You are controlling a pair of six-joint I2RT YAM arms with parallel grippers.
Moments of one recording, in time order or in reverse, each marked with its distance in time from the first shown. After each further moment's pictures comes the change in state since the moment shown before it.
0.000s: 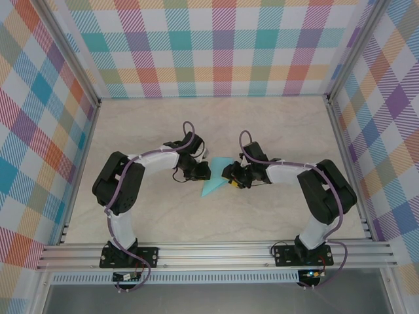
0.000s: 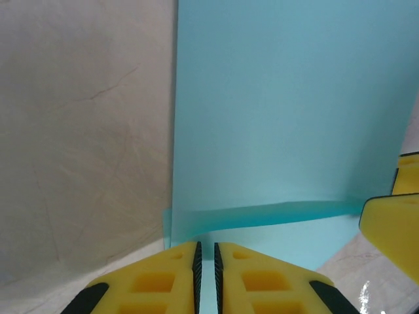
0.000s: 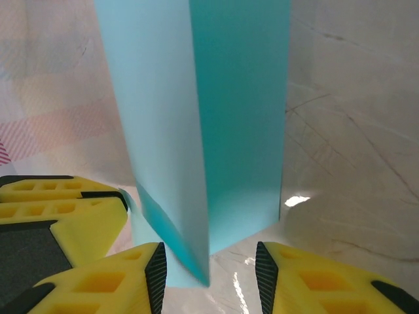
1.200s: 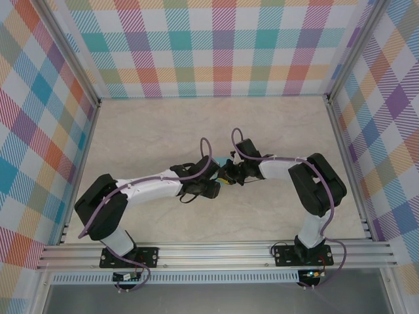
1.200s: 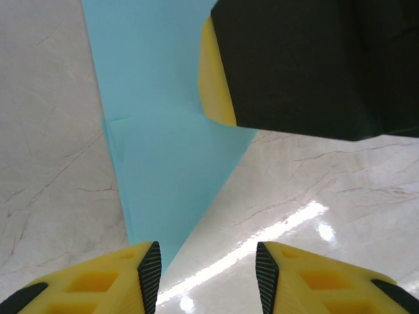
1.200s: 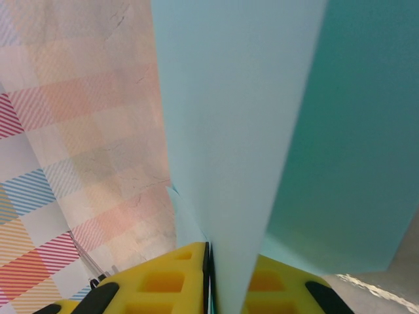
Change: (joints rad) left arm -0.332 -0.254 -0.188 0.066 -0.485 0.010; right arm 0.027 0.094 0.100 -0.002 -0.084 -0.025
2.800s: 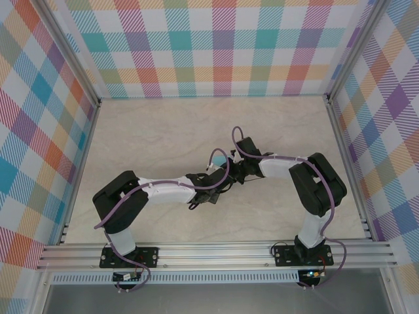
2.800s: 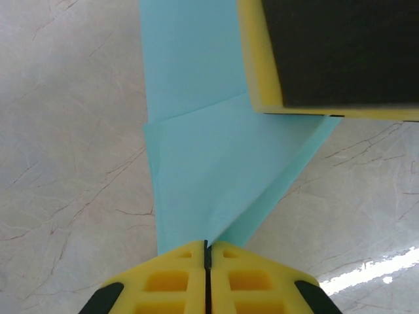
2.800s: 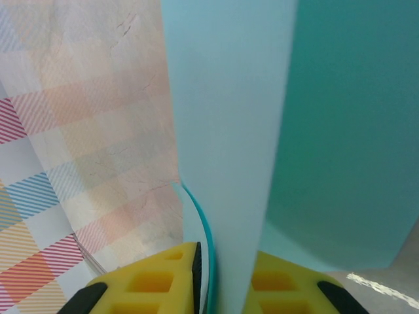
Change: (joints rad) left arm -0.099 0.131 0.003 0.046 -0.313 -0.020; right arm 0.000 -0.002 0.024 -0.037 0.000 0.006
